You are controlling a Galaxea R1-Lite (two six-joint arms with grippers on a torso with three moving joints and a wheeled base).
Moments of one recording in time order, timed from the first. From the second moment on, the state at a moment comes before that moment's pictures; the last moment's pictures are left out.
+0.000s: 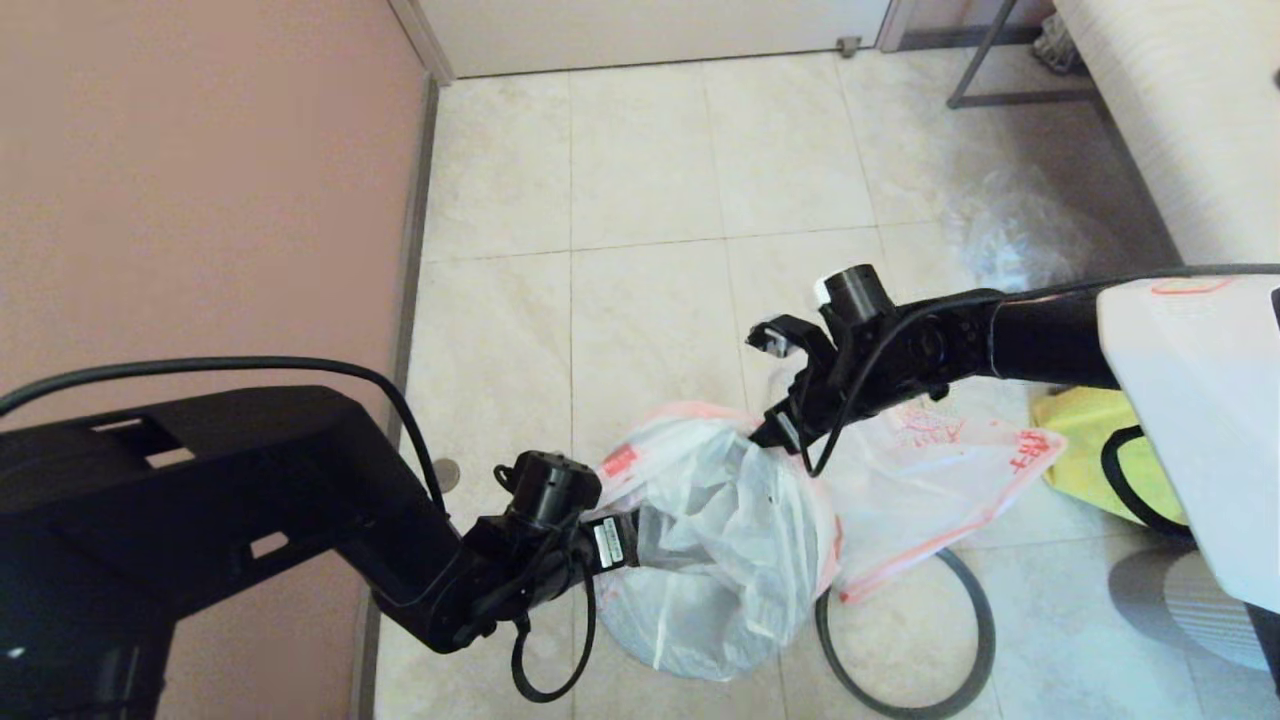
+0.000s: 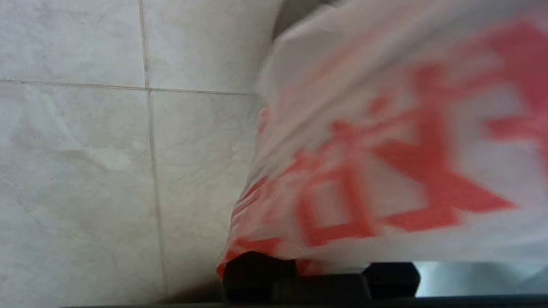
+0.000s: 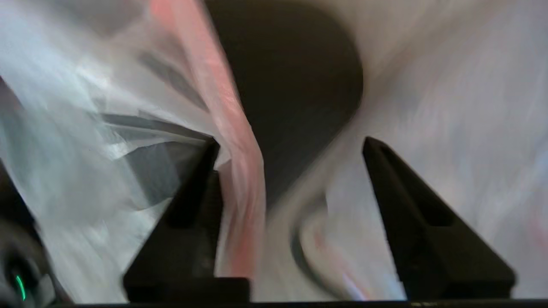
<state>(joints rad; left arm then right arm) -0.55 2.18 -0.83 -0.67 0.19 -0.61 0.44 2.31 -1.98 0.50 0.22 -0.28</state>
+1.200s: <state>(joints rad) -0.49 2.07 -0.82 -0.69 0.18 -0.63 0.32 2.19 -1.96 0.73 0.75 -0.16</state>
